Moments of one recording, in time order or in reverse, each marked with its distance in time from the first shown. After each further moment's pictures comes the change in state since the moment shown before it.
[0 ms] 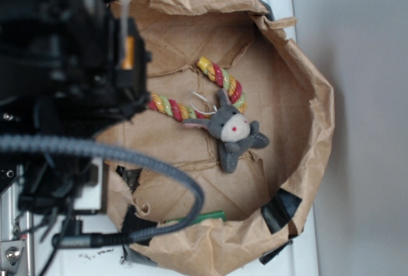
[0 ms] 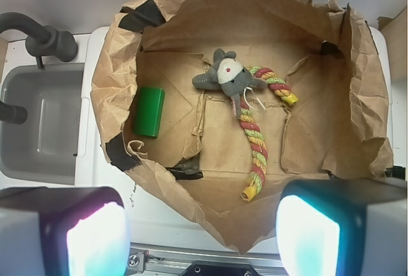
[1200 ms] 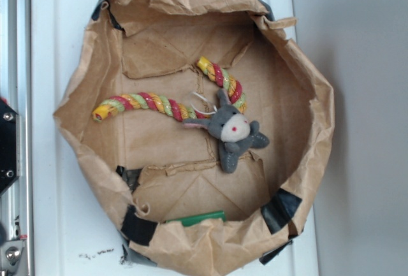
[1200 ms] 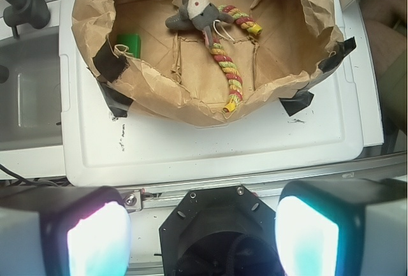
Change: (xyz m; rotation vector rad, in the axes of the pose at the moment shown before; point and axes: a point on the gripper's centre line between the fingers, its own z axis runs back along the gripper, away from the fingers) arm -0.078 -0.010 0.022 0.085 0.027 0.127
